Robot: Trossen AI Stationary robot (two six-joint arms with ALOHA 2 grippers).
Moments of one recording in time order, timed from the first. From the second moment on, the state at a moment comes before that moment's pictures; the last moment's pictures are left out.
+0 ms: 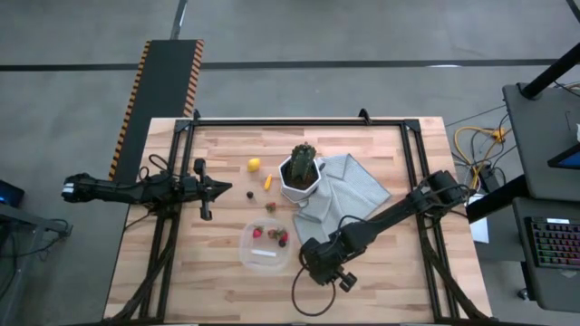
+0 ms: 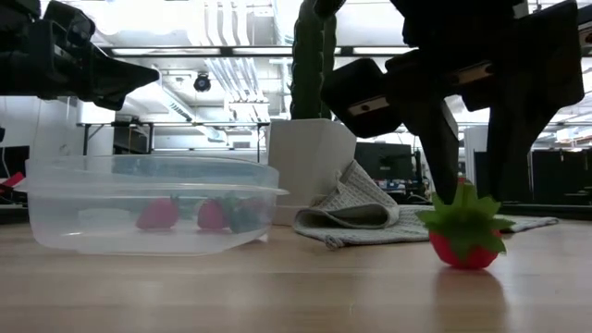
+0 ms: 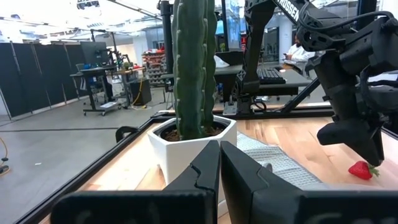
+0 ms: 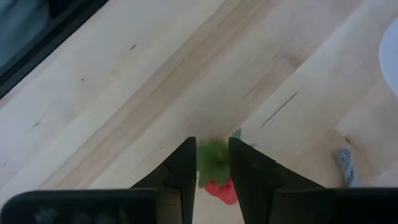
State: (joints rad) left arm -0.09 0.23 0.00 0.25 -0.27 0.11; right arm 0.44 1.94 1.29 -0.46 -0.24 -0.31
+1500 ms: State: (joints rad) left arm -0.09 0.23 0.00 0.25 -0.27 0.11; right arm 0.41 1.92 1.34 -0.46 -0.10 -0.22
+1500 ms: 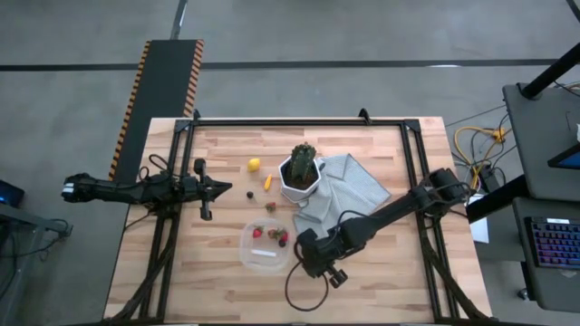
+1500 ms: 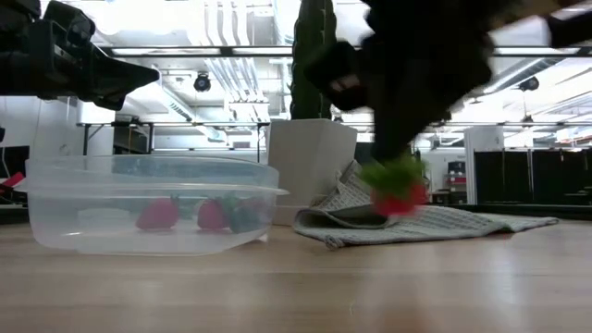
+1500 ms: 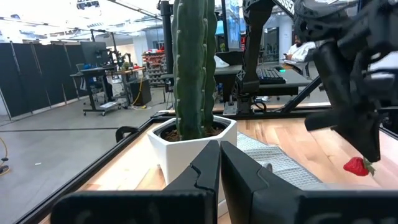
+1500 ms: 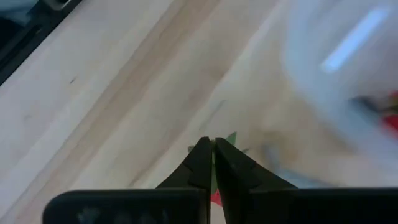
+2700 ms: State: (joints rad) left arm -0.09 0.23 0.00 0.25 -0.27 0.11; right arm 0.15 2.07 1.49 -0.18 -0.17 -0.41
